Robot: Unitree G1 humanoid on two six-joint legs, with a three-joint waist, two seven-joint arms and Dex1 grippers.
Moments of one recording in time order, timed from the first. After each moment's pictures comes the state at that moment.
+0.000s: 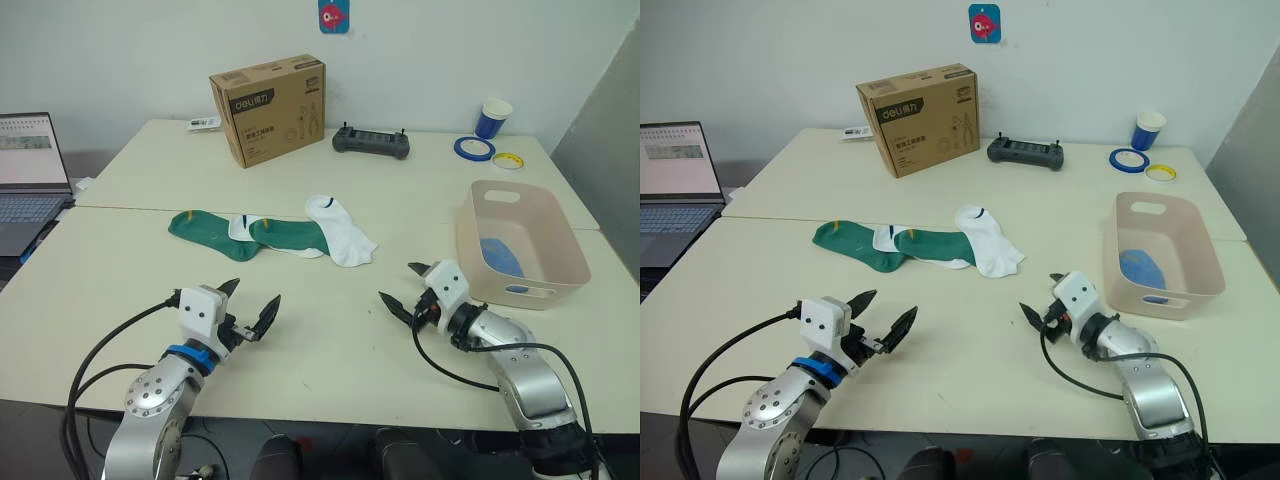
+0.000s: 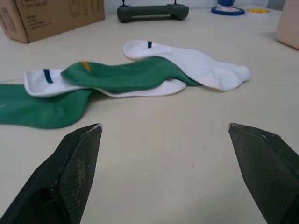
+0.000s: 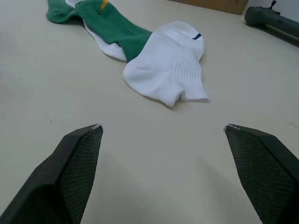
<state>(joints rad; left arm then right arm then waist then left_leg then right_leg) 0.12 0.36 0.15 -0.38 -0.29 0.25 -0.49 -0.19 -0.35 0.10 -0.20 0.06 0.33 0.57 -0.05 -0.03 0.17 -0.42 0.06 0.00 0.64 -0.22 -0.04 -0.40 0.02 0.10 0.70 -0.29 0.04</state>
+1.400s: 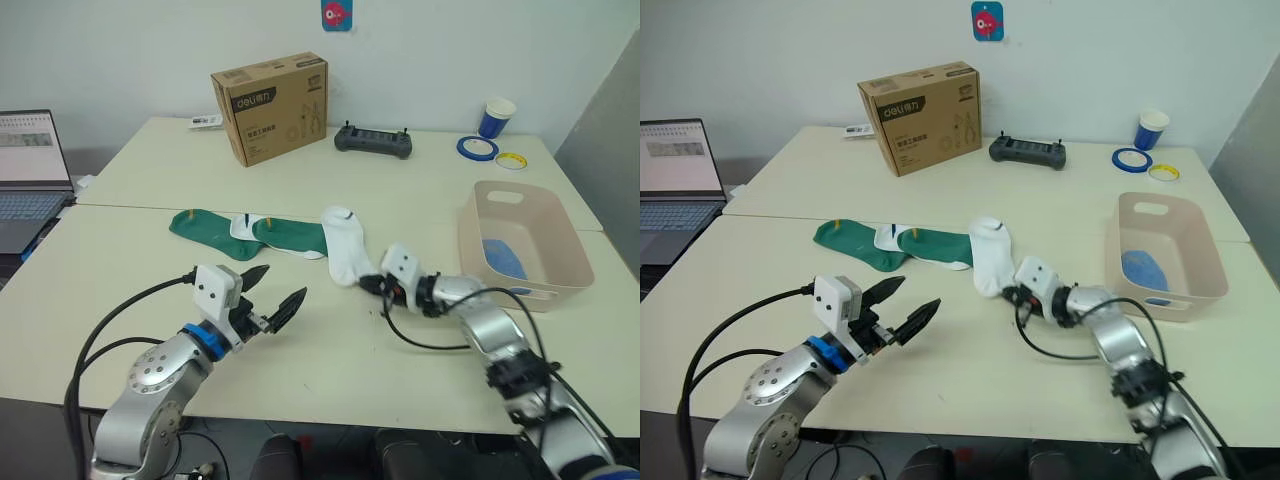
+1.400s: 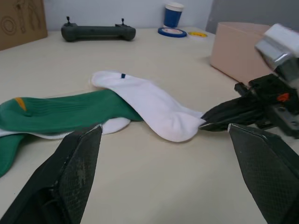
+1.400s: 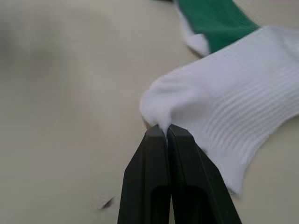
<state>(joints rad) 0.08 0.47 0.12 -0.50 -0.49 0.46 -0.58 -0.45 -0.45 0.29 0.04 0.08 0.29 0.96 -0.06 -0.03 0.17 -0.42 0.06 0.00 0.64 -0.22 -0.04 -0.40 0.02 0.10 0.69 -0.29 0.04</state>
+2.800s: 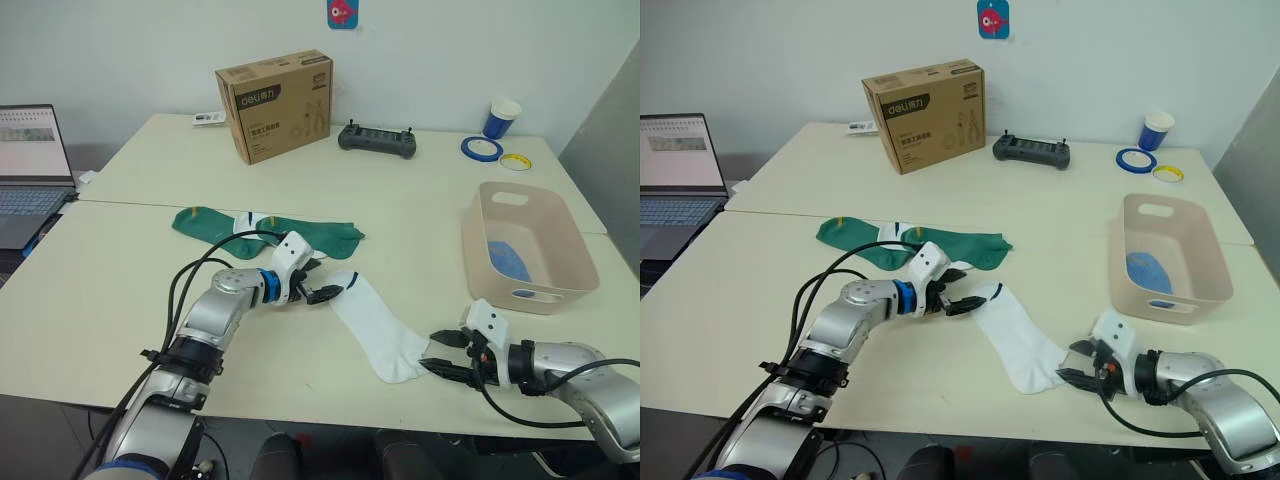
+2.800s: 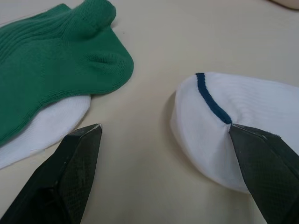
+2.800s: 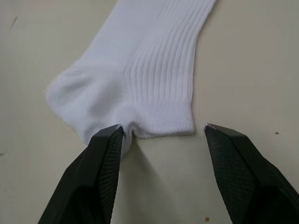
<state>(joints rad) -0.60 0.41 -0.22 0.35 -0.21 0.38 -0.85 0.04 -0.77 0.06 -0.44 0.37 0.64 0.85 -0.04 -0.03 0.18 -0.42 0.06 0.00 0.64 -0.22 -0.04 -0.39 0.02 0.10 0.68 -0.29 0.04</state>
